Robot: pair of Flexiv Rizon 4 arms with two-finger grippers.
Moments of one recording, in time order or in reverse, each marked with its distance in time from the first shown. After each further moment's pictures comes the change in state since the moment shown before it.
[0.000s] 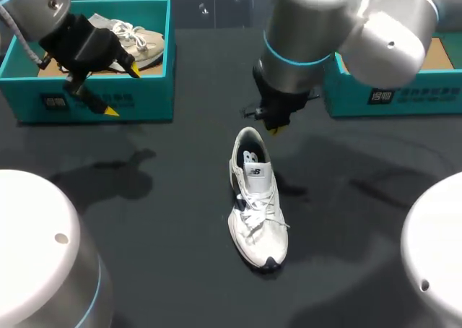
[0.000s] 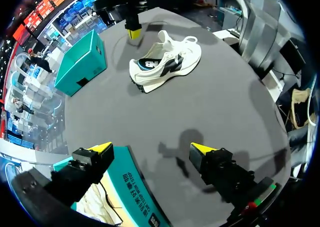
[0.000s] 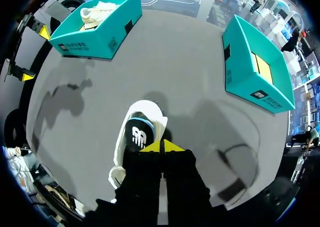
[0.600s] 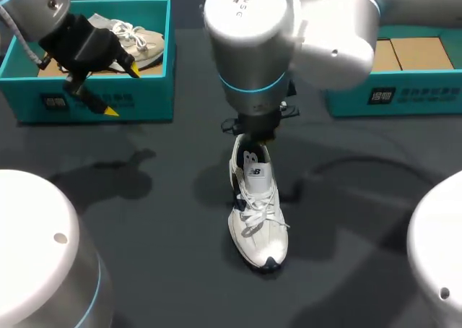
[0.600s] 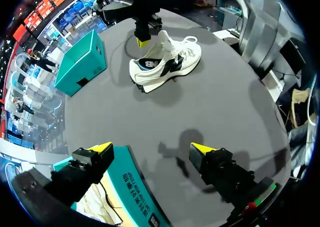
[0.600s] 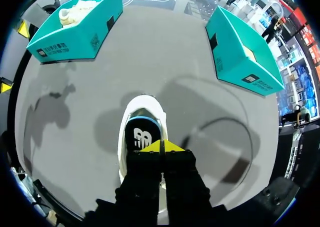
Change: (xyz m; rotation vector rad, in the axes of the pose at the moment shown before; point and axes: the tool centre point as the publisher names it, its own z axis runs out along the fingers) left arm 0.000 0.000 0.000 0.000 -0.001 0.000; right arm 0.022 -0.011 0.026 0.010 -0.154 0.144
